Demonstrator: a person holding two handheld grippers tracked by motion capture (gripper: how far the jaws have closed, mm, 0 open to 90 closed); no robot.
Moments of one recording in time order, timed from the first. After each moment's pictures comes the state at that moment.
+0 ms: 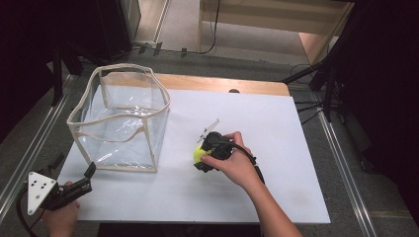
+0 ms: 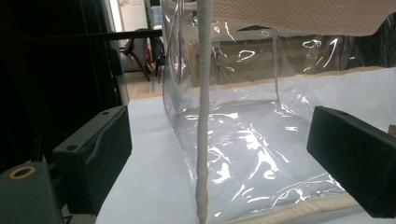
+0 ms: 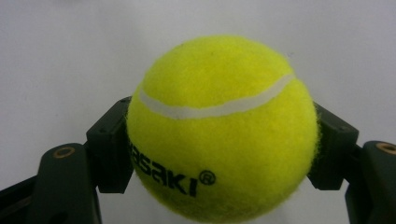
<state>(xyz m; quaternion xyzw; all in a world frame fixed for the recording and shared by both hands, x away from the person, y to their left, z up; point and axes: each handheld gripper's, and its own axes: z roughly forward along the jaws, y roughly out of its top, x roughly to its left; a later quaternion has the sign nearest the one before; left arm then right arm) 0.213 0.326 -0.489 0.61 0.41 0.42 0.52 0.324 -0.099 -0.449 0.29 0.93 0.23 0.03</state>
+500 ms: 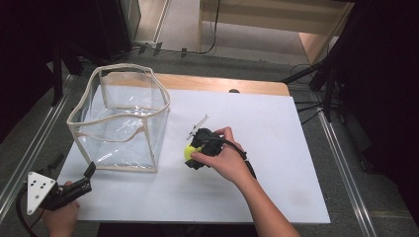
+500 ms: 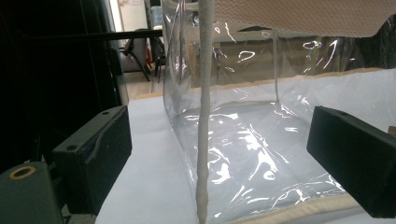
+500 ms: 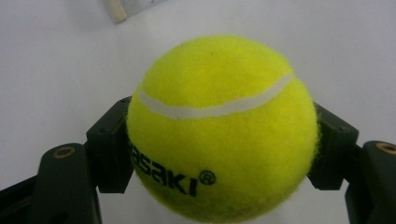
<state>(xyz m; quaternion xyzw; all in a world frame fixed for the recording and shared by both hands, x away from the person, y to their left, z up) 0.213 0.327 -0.489 0.61 0.42 0.42 0.52 0.333 -0.074 -0.440 0.27 0.94 0.23 0.03</state>
